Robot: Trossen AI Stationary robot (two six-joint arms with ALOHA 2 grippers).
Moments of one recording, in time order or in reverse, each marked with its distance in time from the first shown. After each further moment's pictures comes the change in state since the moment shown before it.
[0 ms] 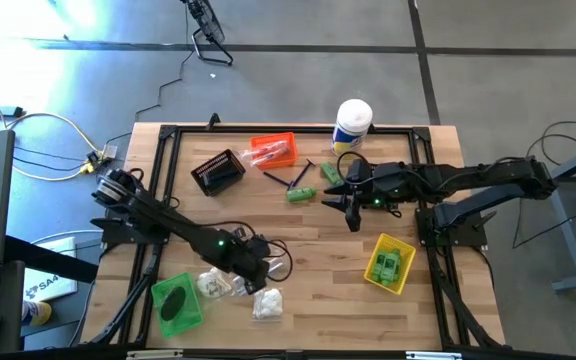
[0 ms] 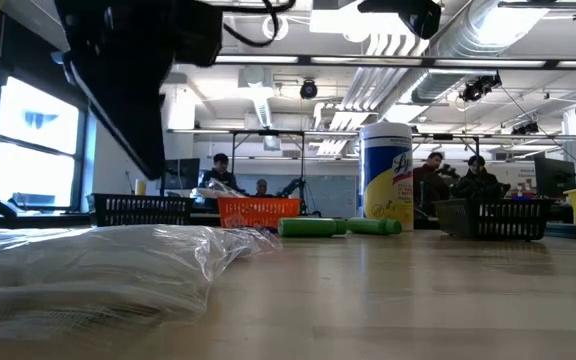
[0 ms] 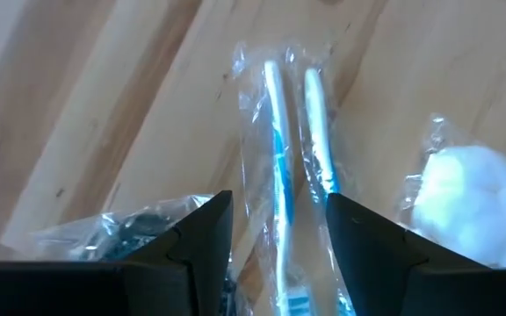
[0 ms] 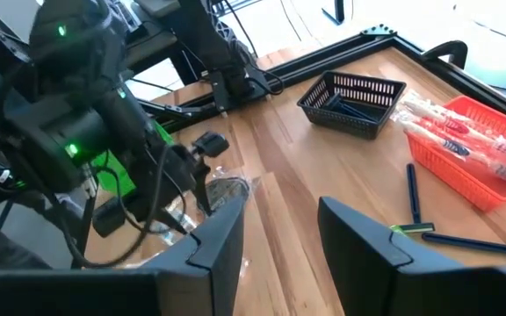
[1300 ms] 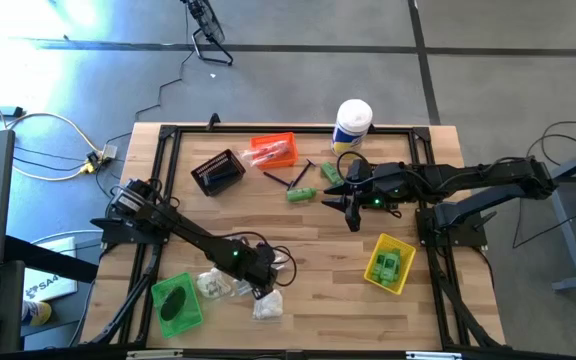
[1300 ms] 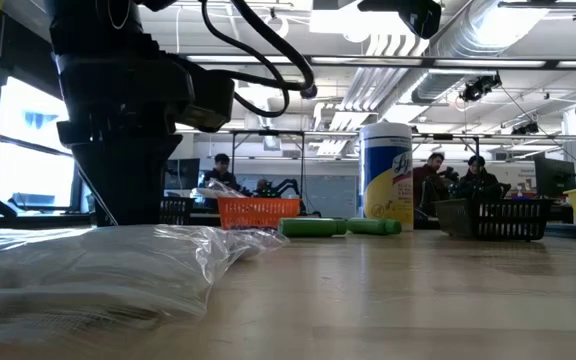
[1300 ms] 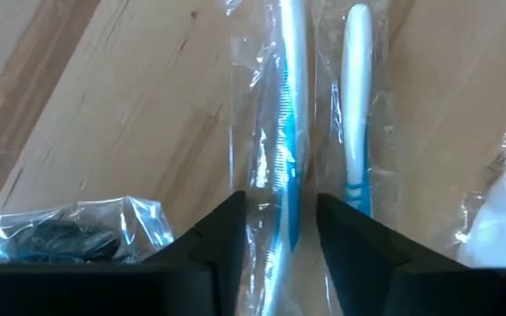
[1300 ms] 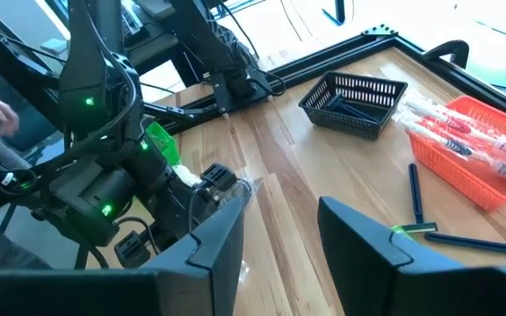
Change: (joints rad) left arm 0.000 0.162 0.001 0.093 0.066 -0.103; right arm 0.000 0.000 0.000 0.003 0.000 0.009
